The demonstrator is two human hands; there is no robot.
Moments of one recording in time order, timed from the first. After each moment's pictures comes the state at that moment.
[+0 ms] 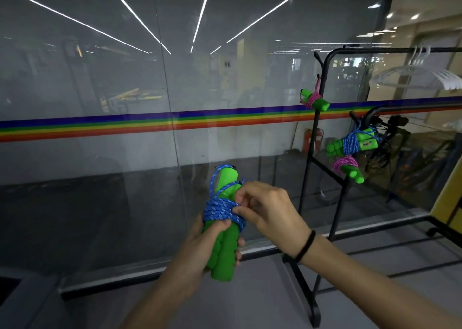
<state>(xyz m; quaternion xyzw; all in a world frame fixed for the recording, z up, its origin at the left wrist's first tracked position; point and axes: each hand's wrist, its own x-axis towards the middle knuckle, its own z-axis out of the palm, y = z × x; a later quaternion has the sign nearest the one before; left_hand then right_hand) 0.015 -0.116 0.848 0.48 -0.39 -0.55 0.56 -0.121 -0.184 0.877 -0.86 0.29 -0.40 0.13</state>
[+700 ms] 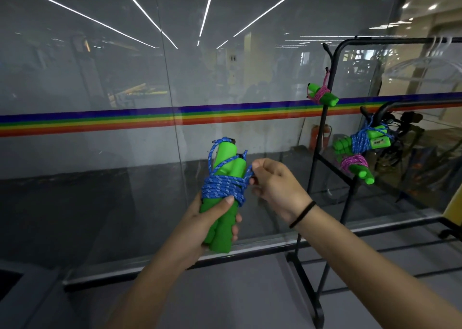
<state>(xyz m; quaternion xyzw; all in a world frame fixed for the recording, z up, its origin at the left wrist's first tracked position) 0.017 -0.158 0.858 0.43 -0.42 -0.54 0.59 -0.111 -0.243 0.886 -0.60 0.31 -0.48 0.56</state>
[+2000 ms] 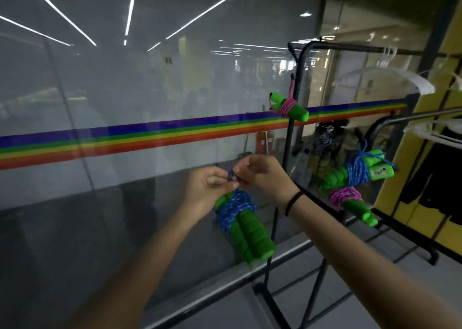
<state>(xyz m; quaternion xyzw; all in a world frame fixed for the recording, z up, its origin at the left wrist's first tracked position) 0.030 -0.511 0.871 0.45 -0.61 -0.39 0.52 -0.115 -0.525 0.887 -0.69 0.39 -0.48 0.37</state>
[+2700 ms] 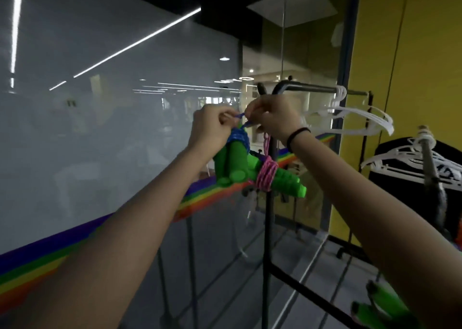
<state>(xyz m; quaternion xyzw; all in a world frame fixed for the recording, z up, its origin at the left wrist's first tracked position) -0.093 -0.894 1.041 0.28 -0.77 -0.11 0.56 -0.223 -0.842 1.059 -0.63 0.54 -0.55 0.02</state>
